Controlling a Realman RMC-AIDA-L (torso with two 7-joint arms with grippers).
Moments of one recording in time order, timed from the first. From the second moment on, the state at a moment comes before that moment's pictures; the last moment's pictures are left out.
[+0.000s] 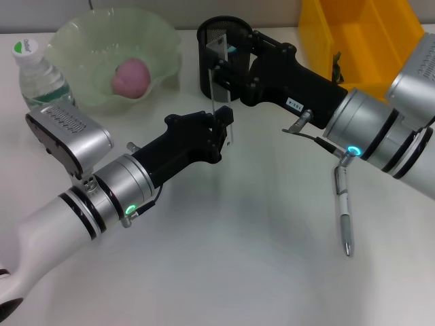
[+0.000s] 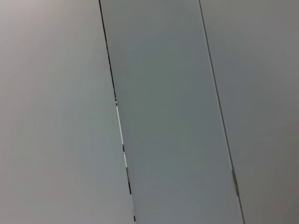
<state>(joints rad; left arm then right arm) -0.69 -2.08 0.32 -0.29 1.68 1.18 -0.48 0.47 2.09 -1.86 -0.57 -0.39 -1.04 0.80</state>
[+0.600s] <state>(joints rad) -0.68 -2.08 0.24 -0.28 1.68 1.19 -0.43 0.43 2.08 -1.76 -0.47 -0.39 -1.20 0.80</state>
